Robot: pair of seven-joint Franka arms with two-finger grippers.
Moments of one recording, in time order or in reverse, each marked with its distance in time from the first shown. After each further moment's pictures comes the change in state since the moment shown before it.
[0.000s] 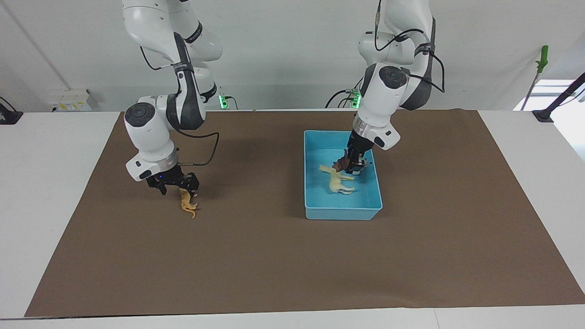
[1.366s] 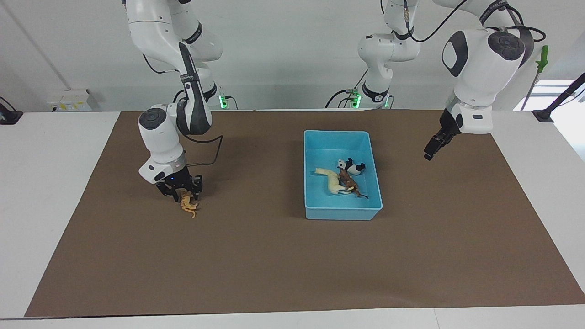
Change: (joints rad) left arm 0.355 -0.051 0.037 0.275 0.166 -0.473 1.275; right arm -0.007 0.043 -0.002 -0.132 0.001 0.250 -0.162
